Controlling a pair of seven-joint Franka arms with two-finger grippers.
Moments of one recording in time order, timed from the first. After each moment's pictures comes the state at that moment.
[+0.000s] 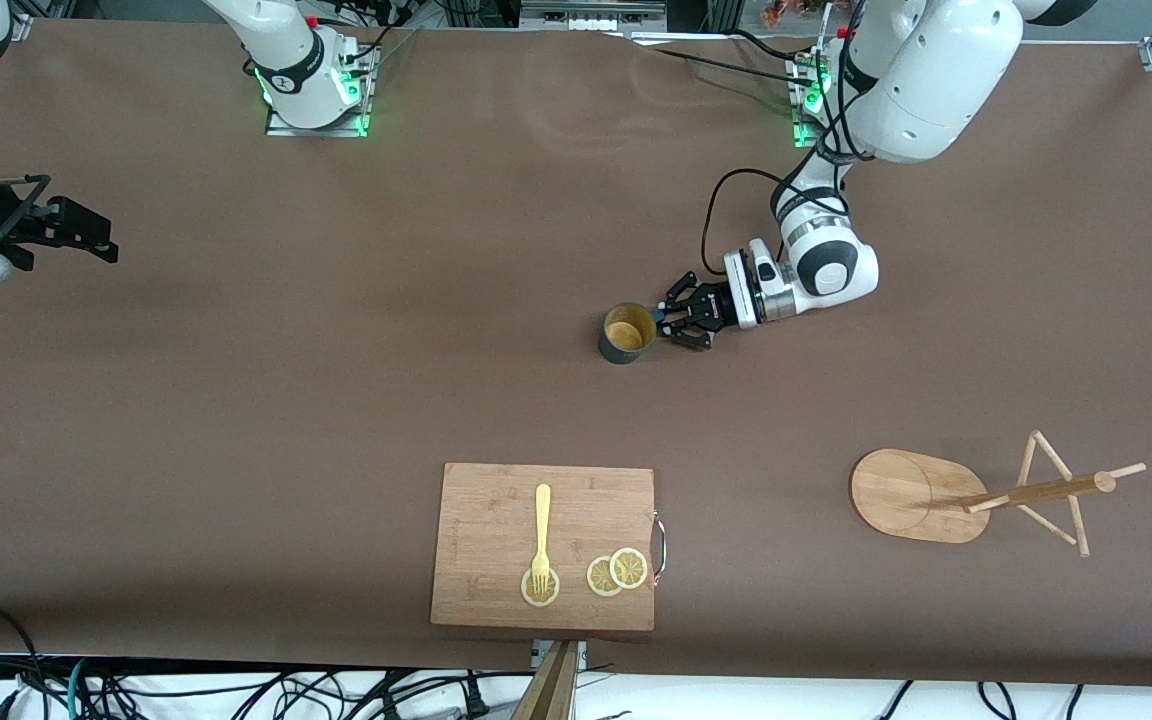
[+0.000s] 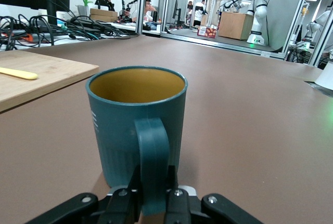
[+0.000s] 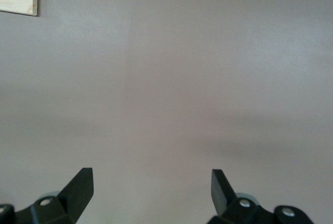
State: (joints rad) left arm -0.23 0.65 -0.13 -2.21 -2.01 2.06 2.75; right arm 0.00 0.01 -0.05 -1.70 -0.01 1.66 -0.16
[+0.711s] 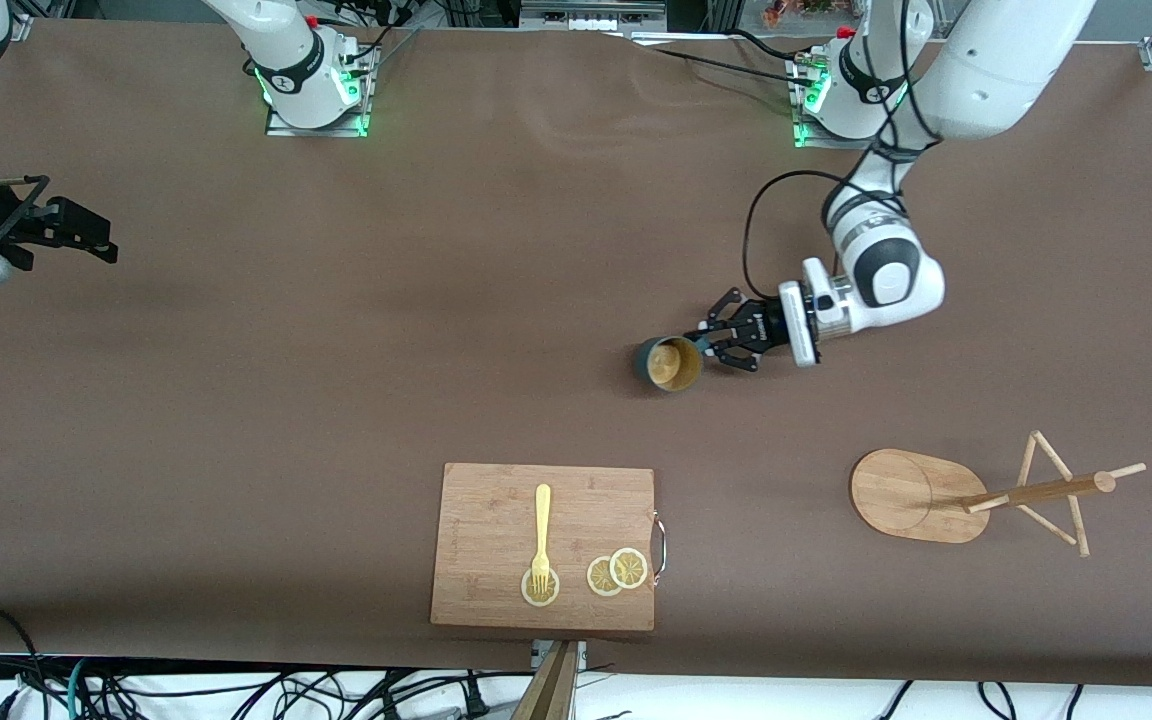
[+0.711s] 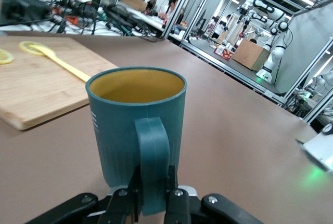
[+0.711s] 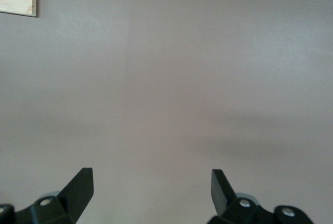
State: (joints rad) left arm -0.08 0.47 -0.11 -2.19 -1.70 2.06 2.10; right arm 0.00 0.01 -0.05 -1.70 -0.01 1.66 -0.16
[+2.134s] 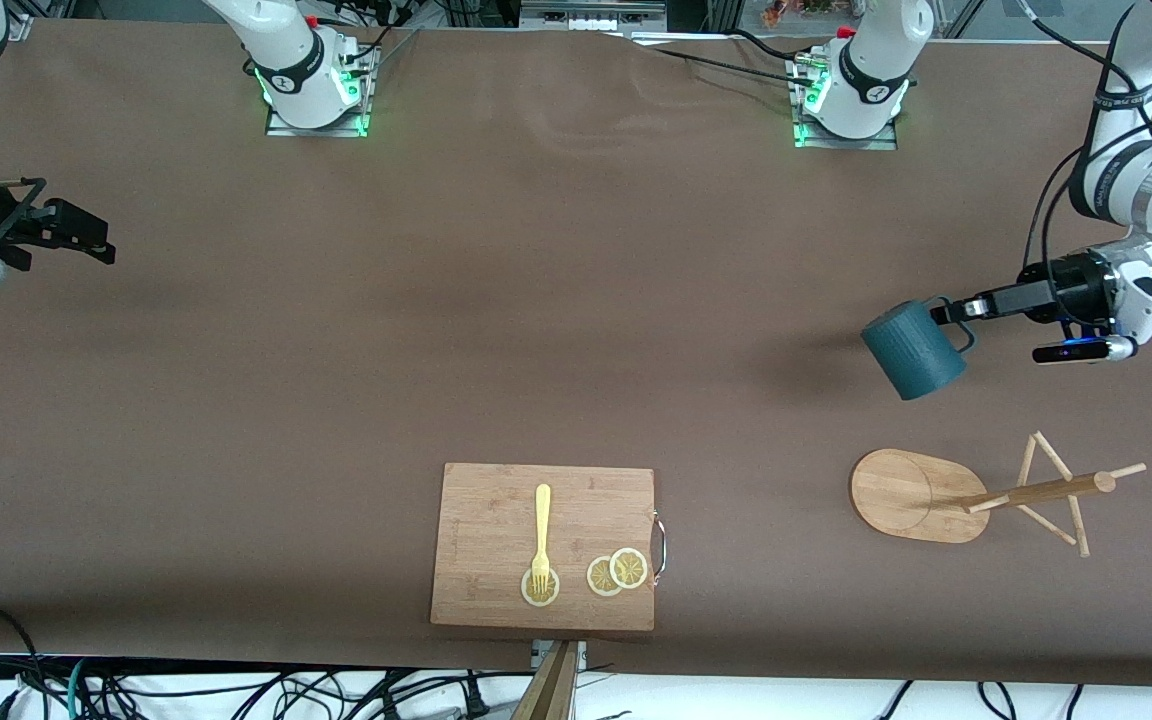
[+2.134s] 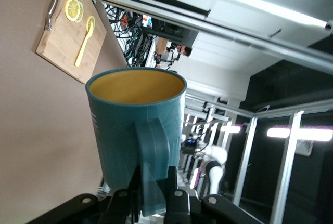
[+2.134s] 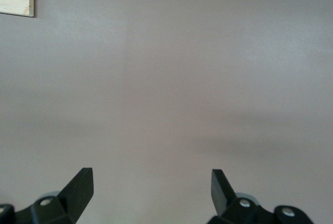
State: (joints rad) left arm 0.10 0.27 0.33 -2.11 -1.53 1.39 0.49; right arm 0.00 0.01 -0.06 -1.70 -0.01 1.66 -0.16
